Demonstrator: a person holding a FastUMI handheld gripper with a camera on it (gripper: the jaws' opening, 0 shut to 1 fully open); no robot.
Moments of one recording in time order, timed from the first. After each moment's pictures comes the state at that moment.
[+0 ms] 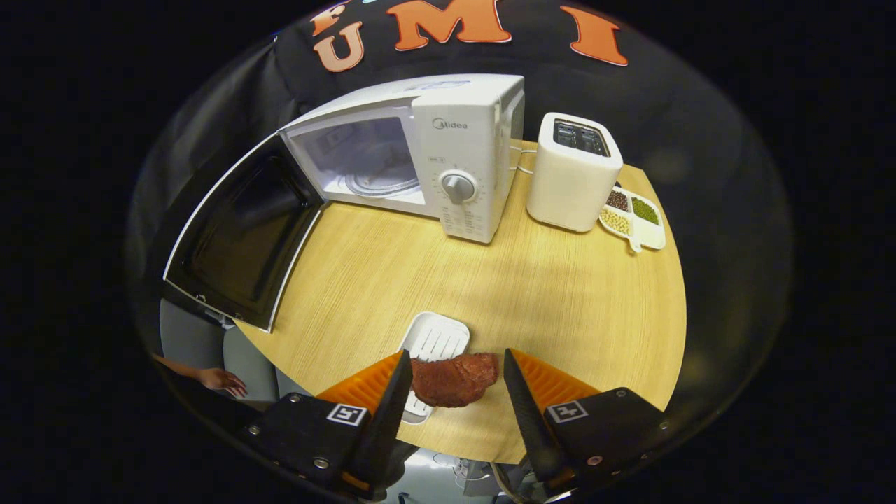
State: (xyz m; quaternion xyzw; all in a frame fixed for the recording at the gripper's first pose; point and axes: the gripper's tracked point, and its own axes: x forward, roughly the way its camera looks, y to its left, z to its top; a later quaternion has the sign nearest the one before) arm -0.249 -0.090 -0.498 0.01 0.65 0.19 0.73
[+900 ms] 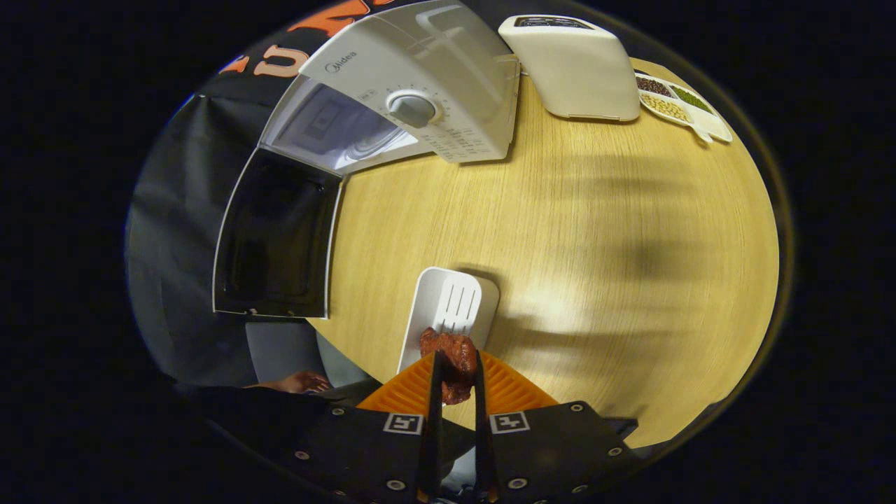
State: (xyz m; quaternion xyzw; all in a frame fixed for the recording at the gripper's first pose) arm -0.285 -0.076 -0.519 0.20 0.73 0.23 0.61
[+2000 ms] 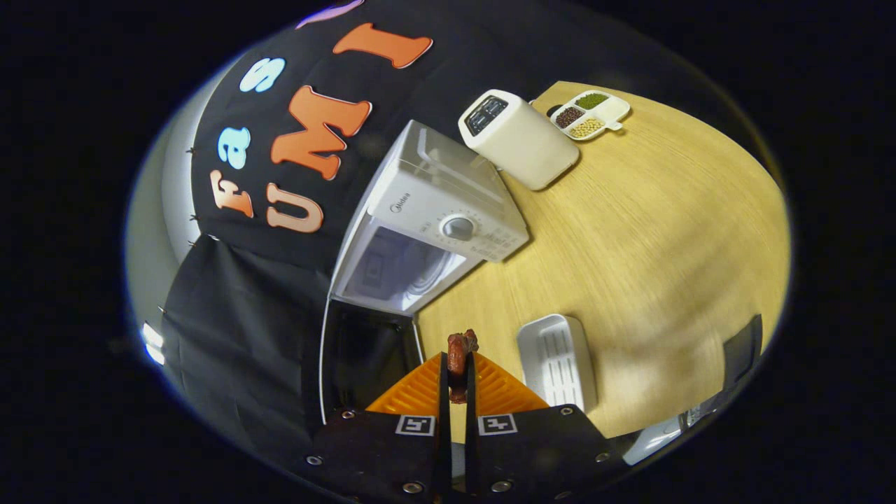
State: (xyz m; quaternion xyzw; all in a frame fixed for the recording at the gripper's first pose) arm -0.224 -0.019 -0.445 0.47 0.51 0.07 0.72
